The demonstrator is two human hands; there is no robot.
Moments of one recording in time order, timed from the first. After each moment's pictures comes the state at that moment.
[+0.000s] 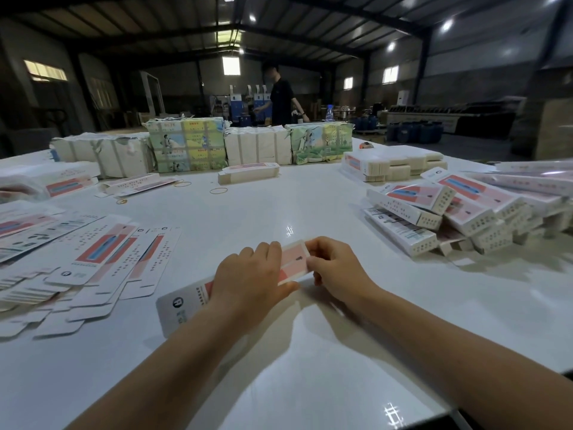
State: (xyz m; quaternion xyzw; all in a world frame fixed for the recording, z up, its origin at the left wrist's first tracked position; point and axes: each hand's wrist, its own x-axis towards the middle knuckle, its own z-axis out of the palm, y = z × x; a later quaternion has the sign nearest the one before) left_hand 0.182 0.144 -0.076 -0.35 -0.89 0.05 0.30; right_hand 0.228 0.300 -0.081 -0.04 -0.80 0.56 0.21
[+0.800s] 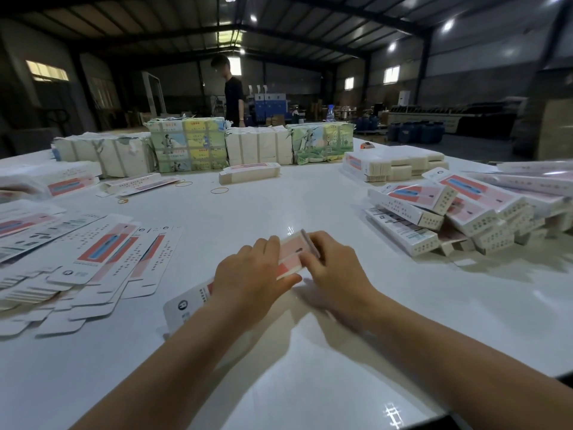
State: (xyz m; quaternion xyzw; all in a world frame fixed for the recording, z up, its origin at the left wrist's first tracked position) left_hand 0.177 0.144 -0.080 -0.33 -0.89 -0.04 0.30; right_hand 0.235 0.292 -0.079 -0.04 -0.87 0.41 0.28
